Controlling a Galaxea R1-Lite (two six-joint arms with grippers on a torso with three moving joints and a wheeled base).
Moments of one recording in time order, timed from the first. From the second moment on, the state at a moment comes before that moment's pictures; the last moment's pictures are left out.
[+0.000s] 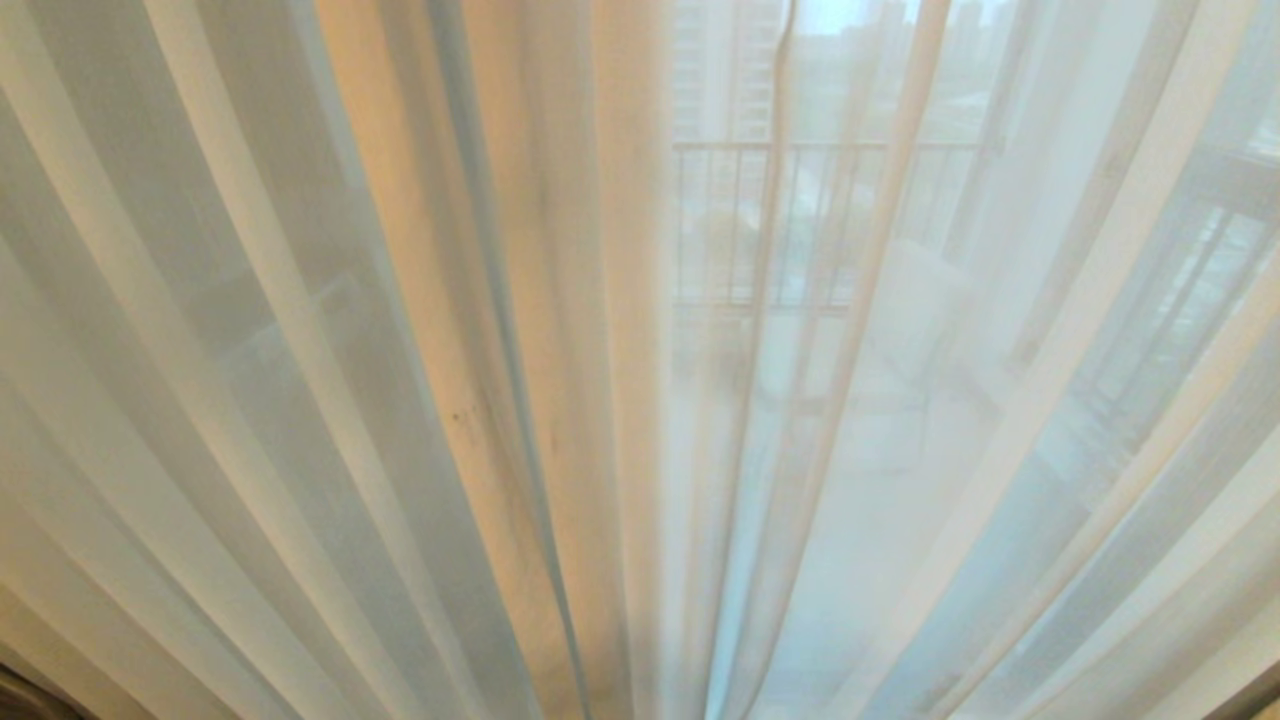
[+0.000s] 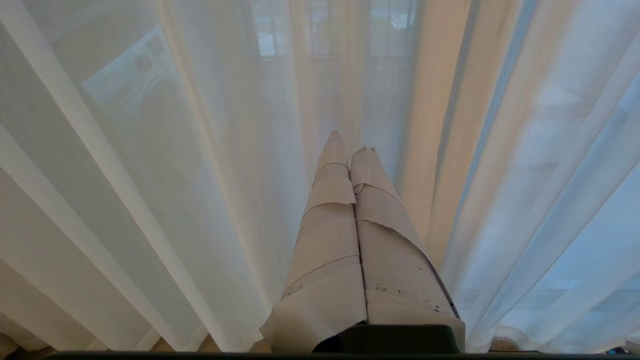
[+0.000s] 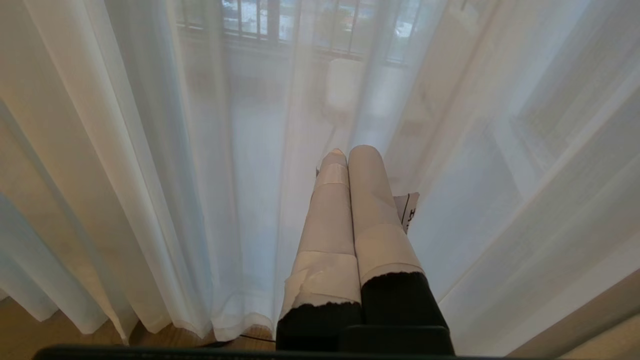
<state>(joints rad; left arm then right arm) 0.00 0.00 0.00 0.00 -0.01 0.05 0.00 0.00 0.00 0.01 0.05 -0.13</state>
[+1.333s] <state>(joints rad) 0.00 0.00 0.00 0.00 -0.01 0.03 0.00 0.00 0.00 0.01 0.05 -0.13</state>
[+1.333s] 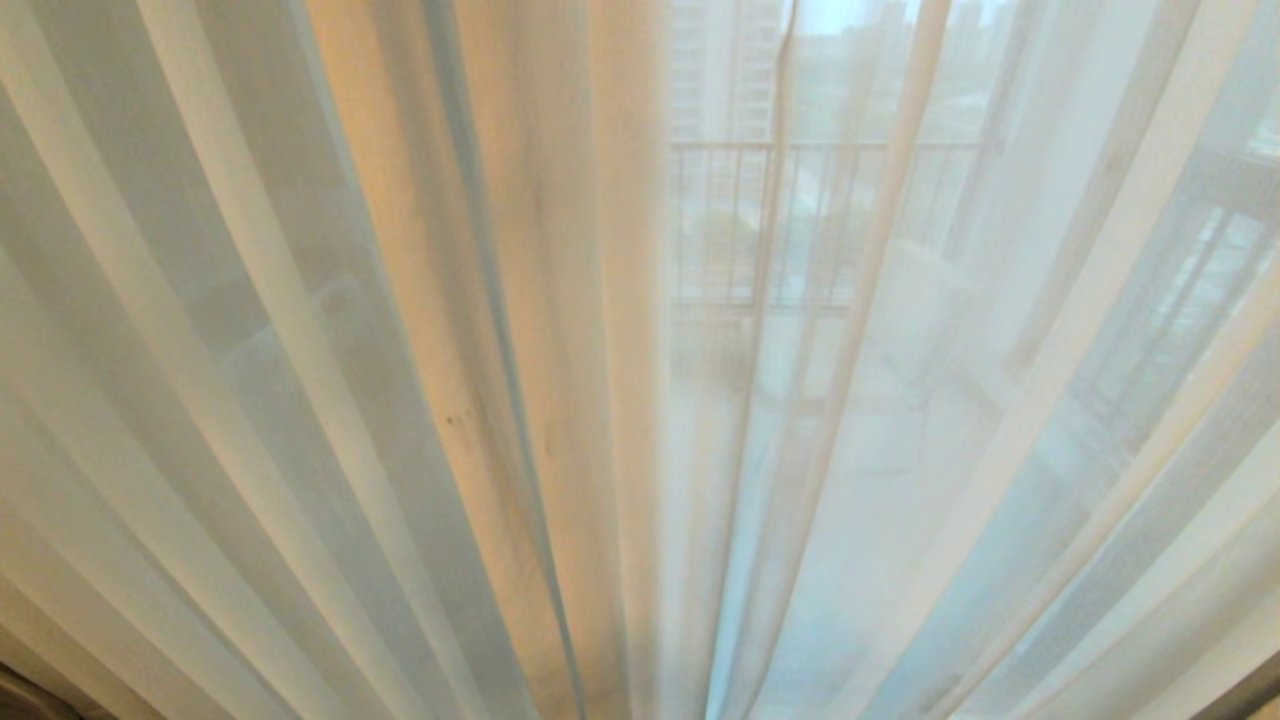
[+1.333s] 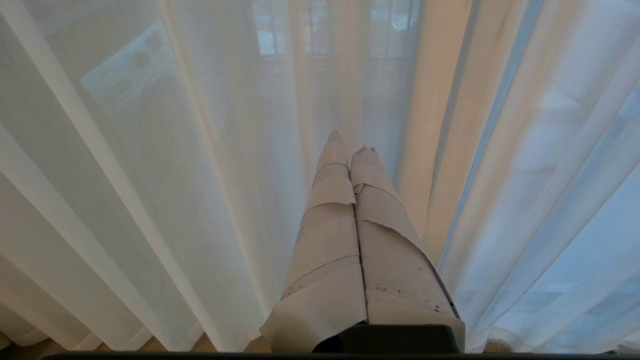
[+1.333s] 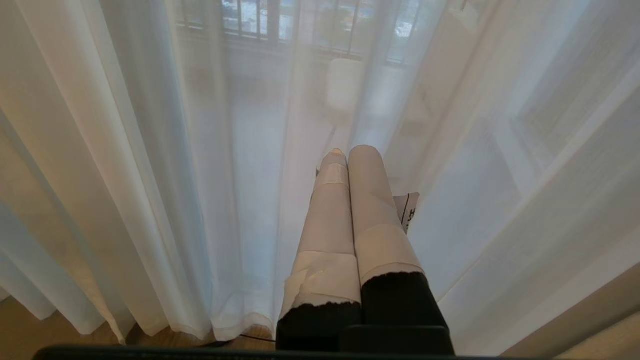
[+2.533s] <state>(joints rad) 0.00 0.00 0.00 0.00 -0.01 0.03 0.00 0.00 0.00 0.00 0.05 -0.09</state>
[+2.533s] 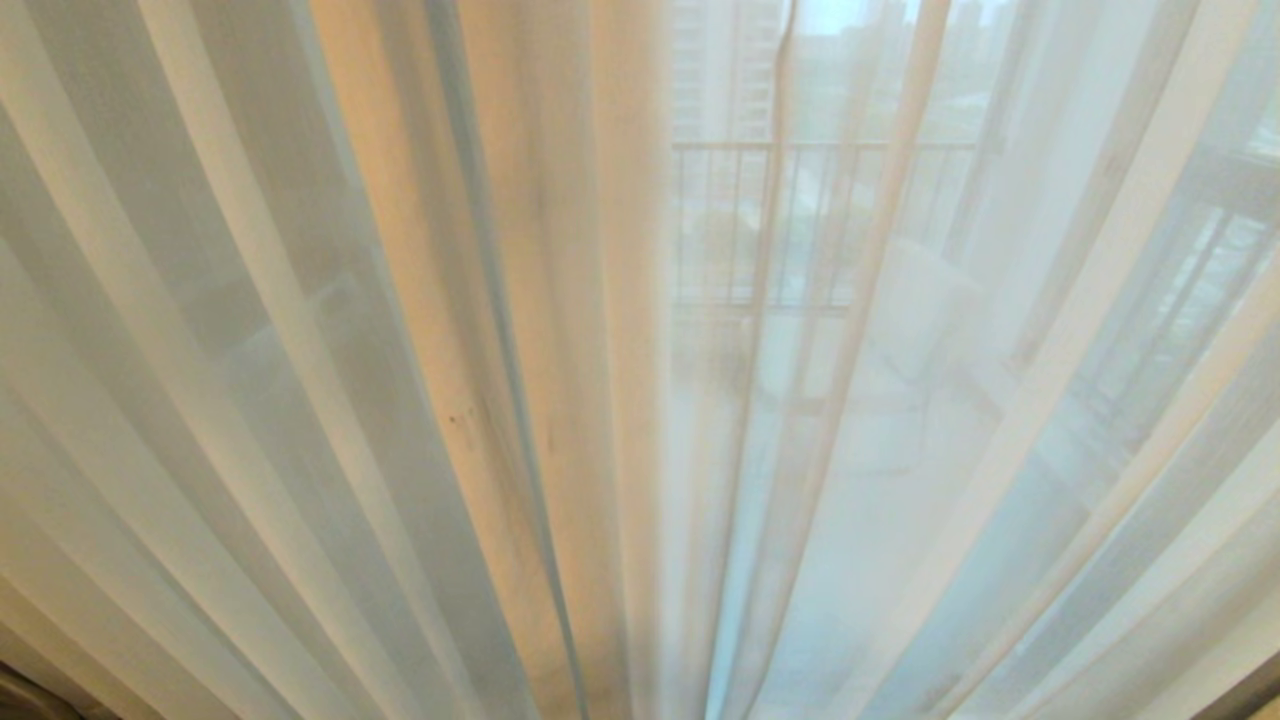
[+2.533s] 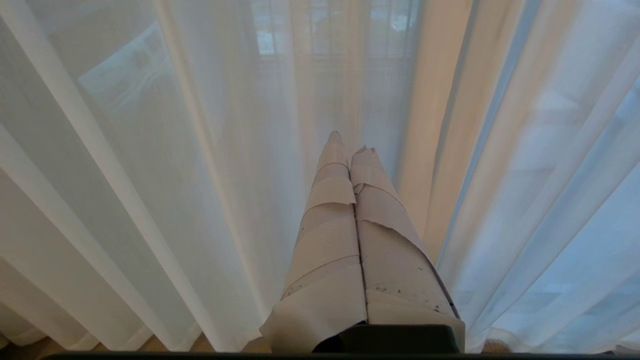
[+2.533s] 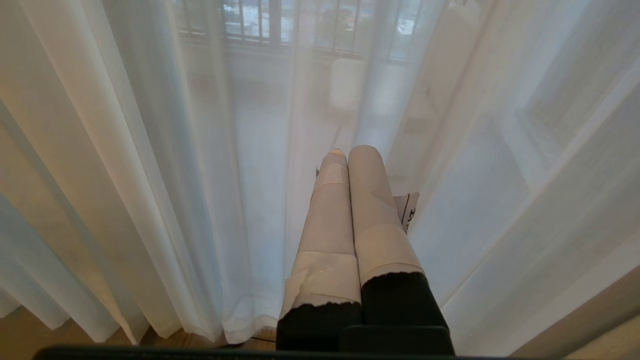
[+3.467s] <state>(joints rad) 0.00 0.00 0.00 0.00 -0.02 0.04 0.00 0.00 0.00 0.00 0.05 -0.09</state>
